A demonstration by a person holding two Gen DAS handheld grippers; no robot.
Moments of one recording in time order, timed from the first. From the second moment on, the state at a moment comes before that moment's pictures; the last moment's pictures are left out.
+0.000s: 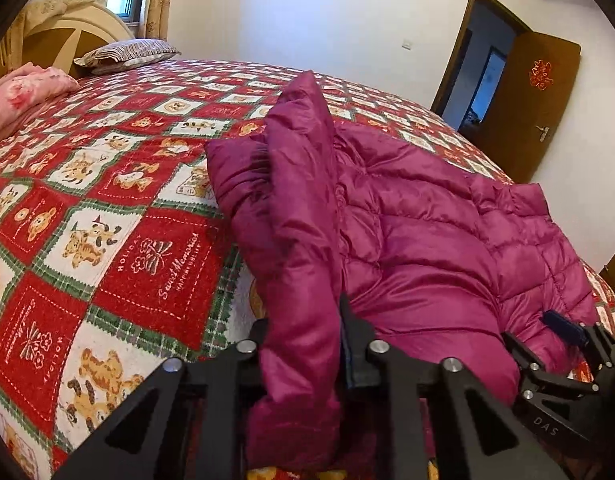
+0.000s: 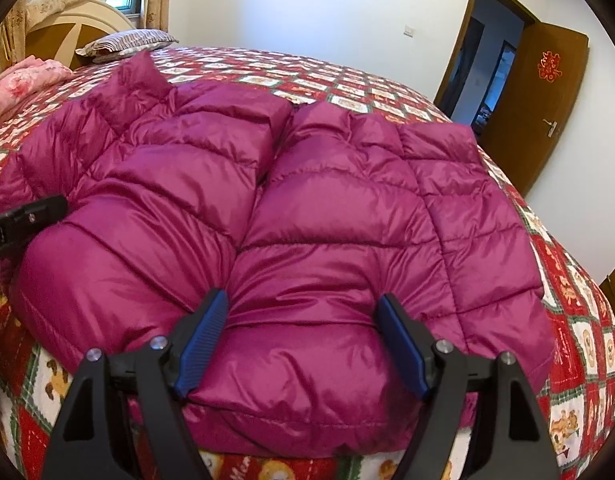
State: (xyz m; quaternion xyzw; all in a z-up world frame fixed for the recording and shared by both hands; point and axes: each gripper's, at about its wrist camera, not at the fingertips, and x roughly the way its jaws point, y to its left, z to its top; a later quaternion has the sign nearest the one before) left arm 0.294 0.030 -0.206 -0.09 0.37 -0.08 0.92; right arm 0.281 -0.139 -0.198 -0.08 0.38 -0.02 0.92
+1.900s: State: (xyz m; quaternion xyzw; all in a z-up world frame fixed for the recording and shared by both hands) left arm 0.209 -0.262 -0.096 0.28 0.18 -0.19 0.92; right arm 0.238 -0.381 -0.195 0.17 0.36 -0.15 0.91
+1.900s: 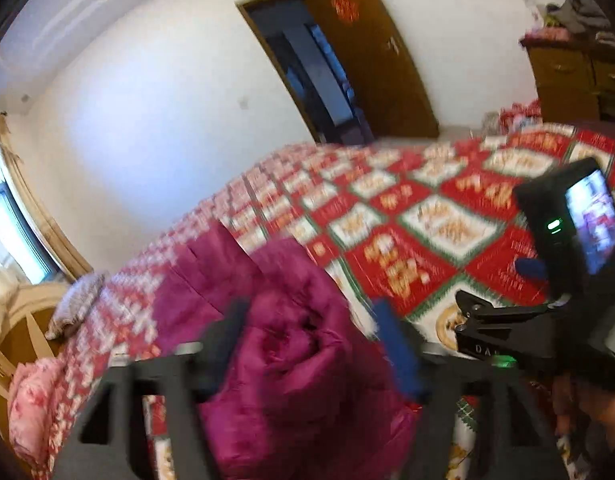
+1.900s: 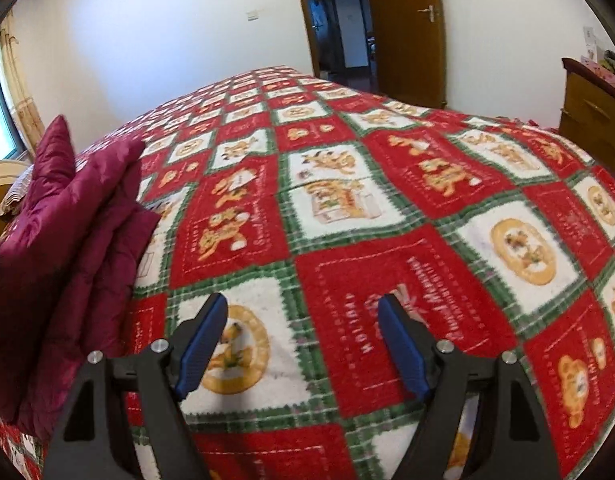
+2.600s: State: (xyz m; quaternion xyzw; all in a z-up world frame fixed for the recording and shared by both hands) left arm 0.390 -0.066 -0.107 0.03 0.33 0.08 0.94; right arm 0.384 -0.206 -0.046 0.04 0.35 -0.04 0.93
